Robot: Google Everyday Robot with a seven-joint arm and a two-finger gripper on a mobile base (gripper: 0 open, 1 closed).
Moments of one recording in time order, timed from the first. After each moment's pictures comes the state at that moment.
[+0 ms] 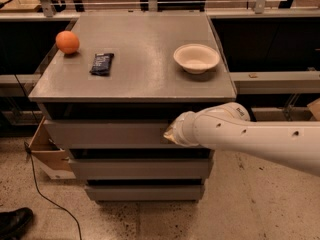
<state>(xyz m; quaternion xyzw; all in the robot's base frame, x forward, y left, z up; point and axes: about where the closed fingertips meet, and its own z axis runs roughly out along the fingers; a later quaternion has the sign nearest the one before) 0.596 -0.044 0.676 -0.53 0.76 -0.01 0.37</state>
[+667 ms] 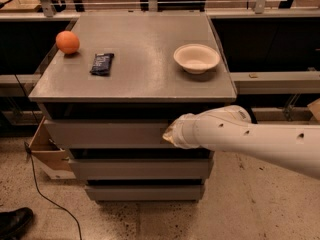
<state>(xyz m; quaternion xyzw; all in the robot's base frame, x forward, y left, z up) 0.585 -0.035 0.675 -0.54 0.76 0.01 0.37</state>
